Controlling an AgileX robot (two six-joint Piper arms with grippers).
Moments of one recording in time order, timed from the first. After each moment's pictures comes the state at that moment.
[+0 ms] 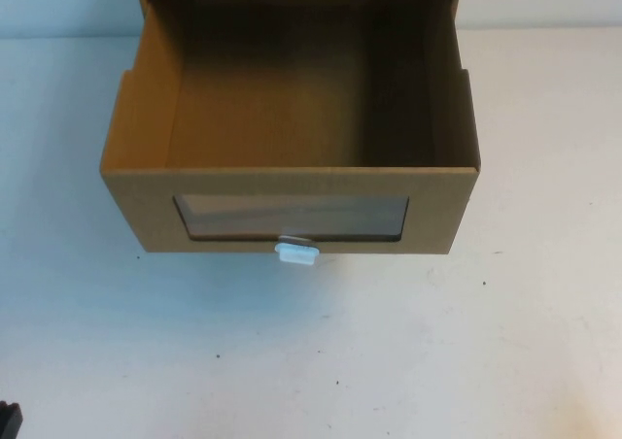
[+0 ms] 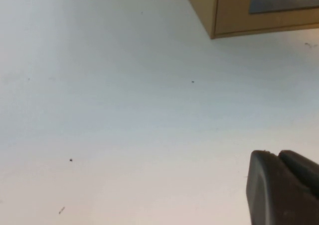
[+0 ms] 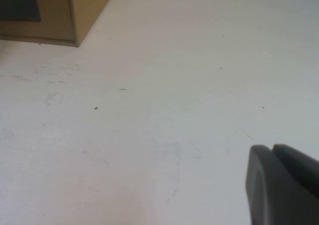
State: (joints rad) right arm 0.02 -0.01 0.02 0.25 0.36 -0.25; left arm -0.17 -0.01 0.03 -0.02 0.38 0.06
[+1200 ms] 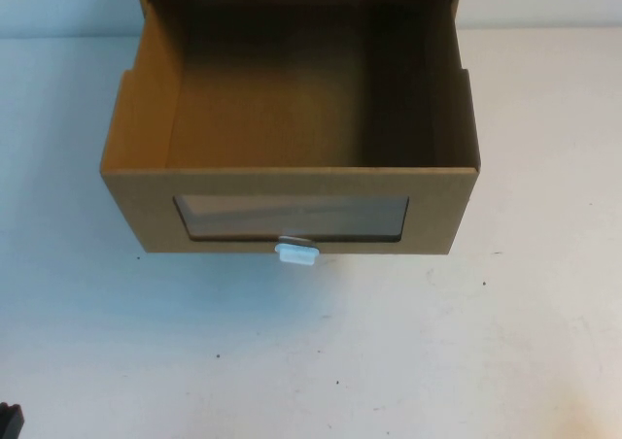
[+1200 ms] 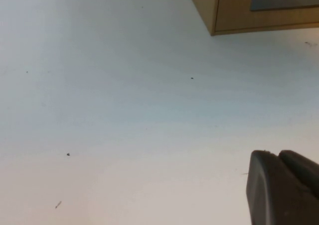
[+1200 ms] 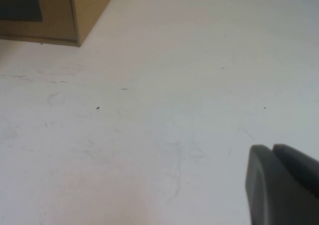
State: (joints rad) right arm 0.03 -0.01 0.02 0.25 0.36 -0.25; left arm -0.17 -0.01 0.03 -0.02 0.39 0.04
